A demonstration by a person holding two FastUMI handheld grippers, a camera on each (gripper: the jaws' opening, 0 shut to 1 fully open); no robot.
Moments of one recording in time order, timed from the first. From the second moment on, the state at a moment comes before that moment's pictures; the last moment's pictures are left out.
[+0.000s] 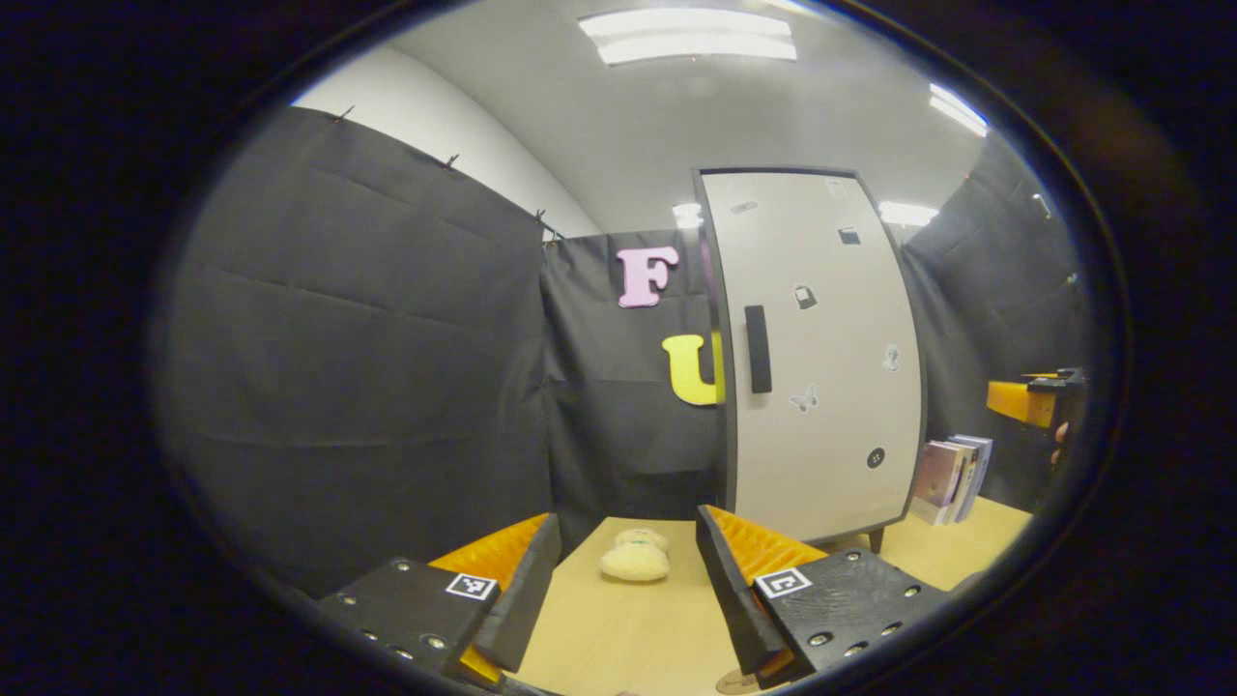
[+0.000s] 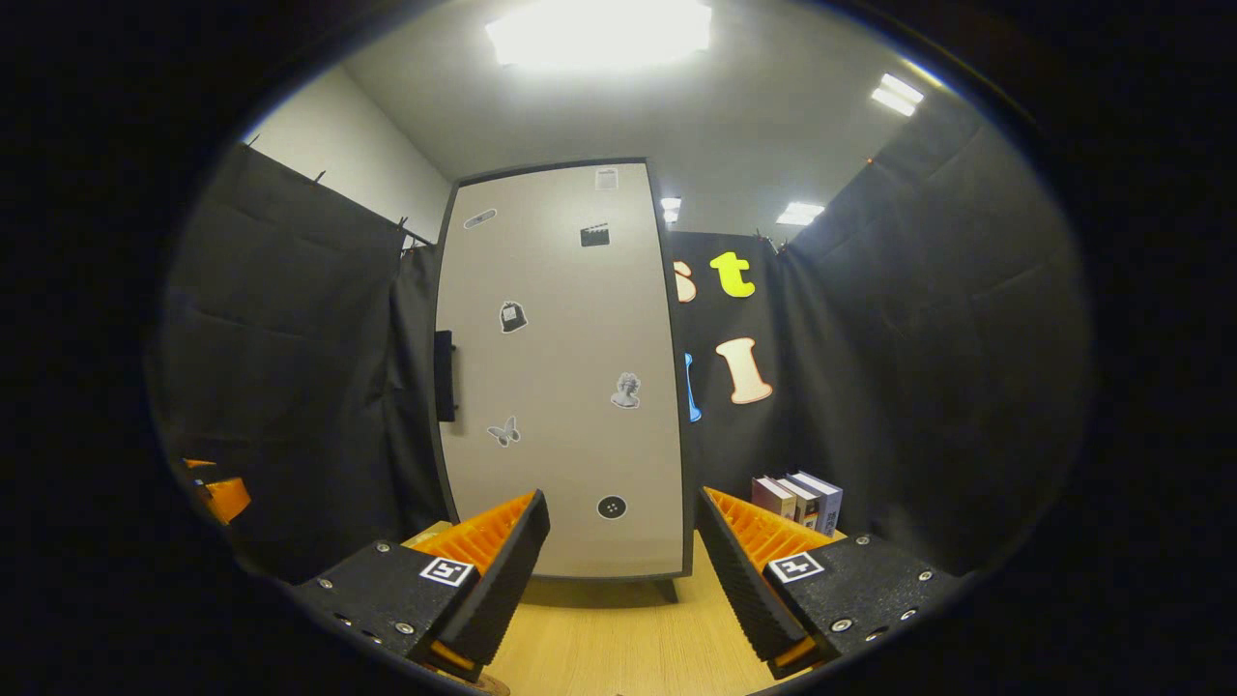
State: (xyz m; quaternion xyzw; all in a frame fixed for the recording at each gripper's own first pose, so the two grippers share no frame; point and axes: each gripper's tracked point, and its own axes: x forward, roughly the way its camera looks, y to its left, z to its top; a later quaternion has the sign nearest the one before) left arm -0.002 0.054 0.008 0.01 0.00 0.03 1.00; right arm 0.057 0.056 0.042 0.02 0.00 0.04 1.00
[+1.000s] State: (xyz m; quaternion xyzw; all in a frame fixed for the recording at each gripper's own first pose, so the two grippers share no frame) left arm -0.043 0.183 0.001 0.02 0.01 0.14 0.99; right arm 0.166 0.196 0.097 0.03 -0.02 0.11 0.99
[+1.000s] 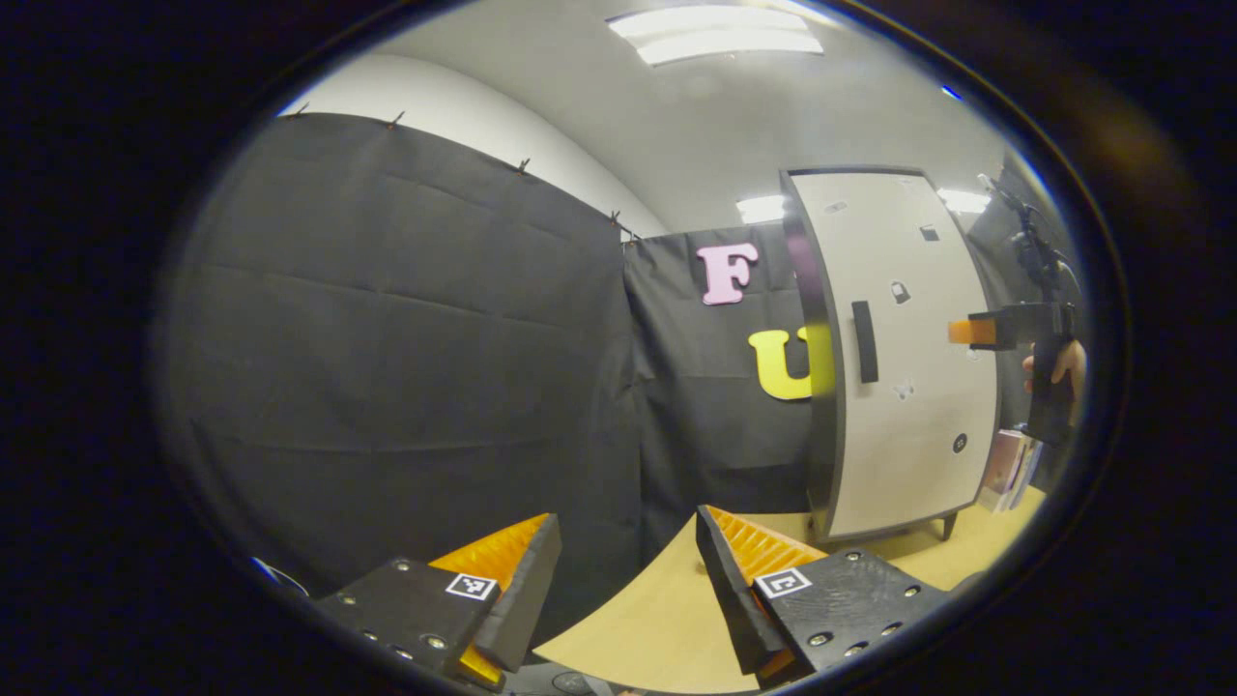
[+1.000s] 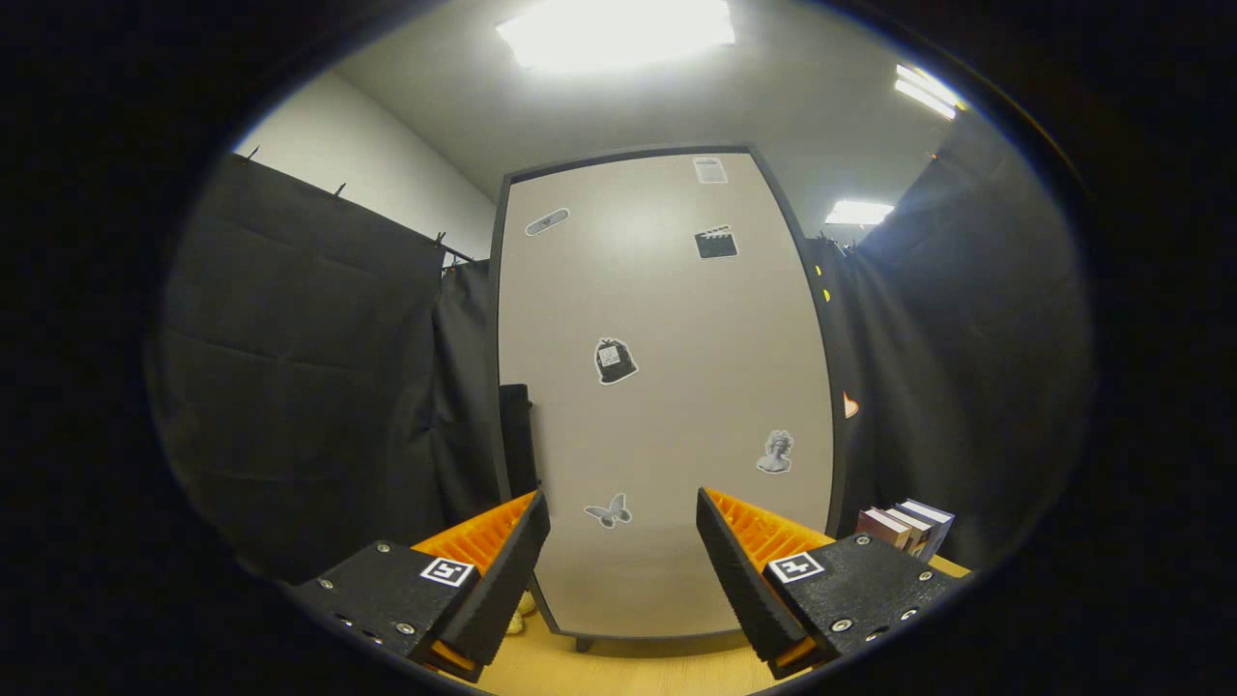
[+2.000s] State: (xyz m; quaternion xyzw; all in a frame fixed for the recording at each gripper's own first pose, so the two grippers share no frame) left arm -0.062 0.264 -0.027 0.02 0.02 0.20 0.98; right arm 0.269 0.308 0.091 0.01 0.02 0.13 0.99
